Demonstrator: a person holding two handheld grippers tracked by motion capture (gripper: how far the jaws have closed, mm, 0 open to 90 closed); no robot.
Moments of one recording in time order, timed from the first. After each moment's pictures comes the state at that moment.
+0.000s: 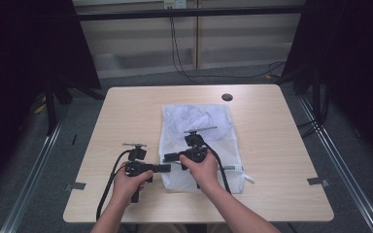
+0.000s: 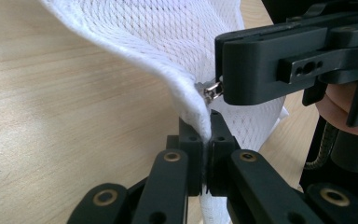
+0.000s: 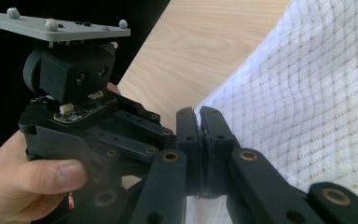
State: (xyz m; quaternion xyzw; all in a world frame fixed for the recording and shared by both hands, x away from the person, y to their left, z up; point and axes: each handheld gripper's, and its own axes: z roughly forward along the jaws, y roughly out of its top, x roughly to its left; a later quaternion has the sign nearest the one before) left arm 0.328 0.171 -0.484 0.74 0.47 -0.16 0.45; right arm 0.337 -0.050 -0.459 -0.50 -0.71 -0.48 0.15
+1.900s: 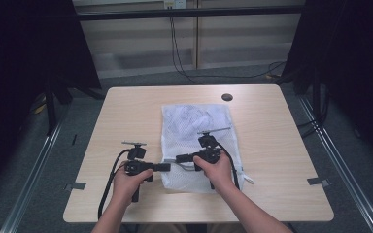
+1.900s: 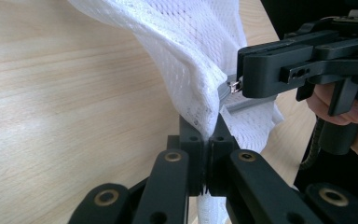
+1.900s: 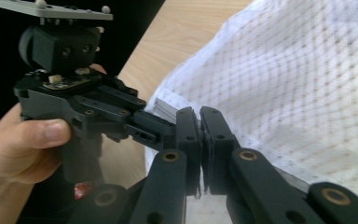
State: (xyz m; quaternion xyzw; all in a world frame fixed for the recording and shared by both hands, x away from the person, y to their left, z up) left arm 0.328 0.172 -0.476 0.74 0.48 -0.16 0.45; right arm 0.334 -0.088 -0.465 -0.48 -0.72 -0.48 0.16
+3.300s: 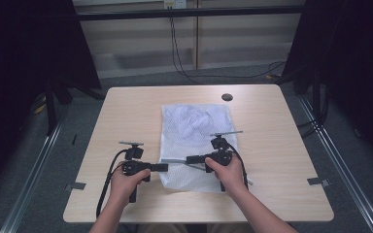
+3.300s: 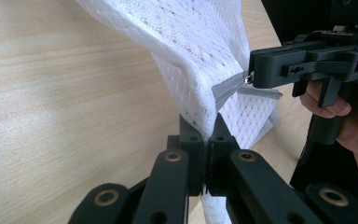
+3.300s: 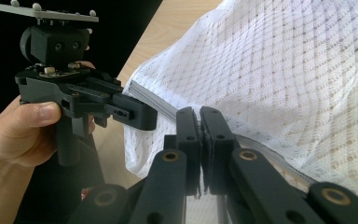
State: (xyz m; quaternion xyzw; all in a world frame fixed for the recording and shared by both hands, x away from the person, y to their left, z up) left arm 0.326 0.177 -0.474 0.74 0.49 -0.17 0.44; right arm 0.328 -0.121 -0.476 -0.49 -0.70 -0.49 0.16
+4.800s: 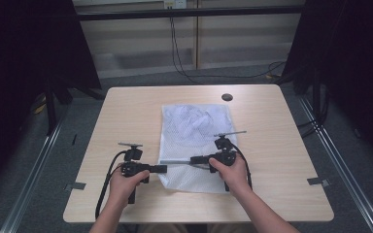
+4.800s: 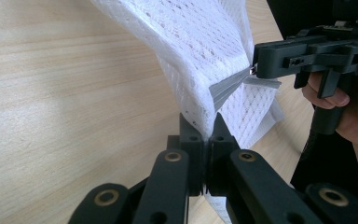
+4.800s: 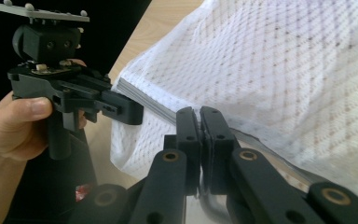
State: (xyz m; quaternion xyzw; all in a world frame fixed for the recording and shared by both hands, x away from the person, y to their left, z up) left arm 0.325 0.182 -0.478 0.74 0.49 -0.17 0.43; right arm 0.328 -0.133 -0.480 -0.50 -0.70 -0.48 0.16
